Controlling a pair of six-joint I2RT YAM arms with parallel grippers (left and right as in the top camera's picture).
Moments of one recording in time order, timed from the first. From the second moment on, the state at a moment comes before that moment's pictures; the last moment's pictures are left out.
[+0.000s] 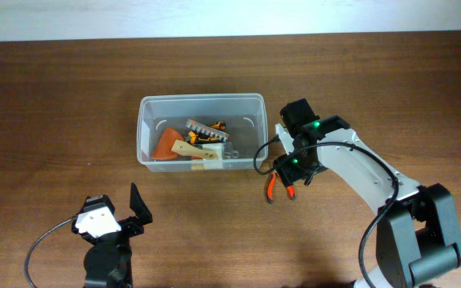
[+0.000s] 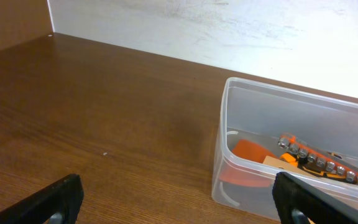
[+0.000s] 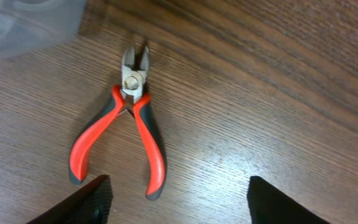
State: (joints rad) left arm -0.13 0.02 0.10 -0.29 -0.33 -0.22; right arm 0.35 1.76 1.19 -0.93 -0.02 -0.06
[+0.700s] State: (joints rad) left arm -0.13 0.02 0.10 -0.29 -0.33 -0.22; right arm 0.39 1.75 1.03 -0.76 -0.04 -0.09
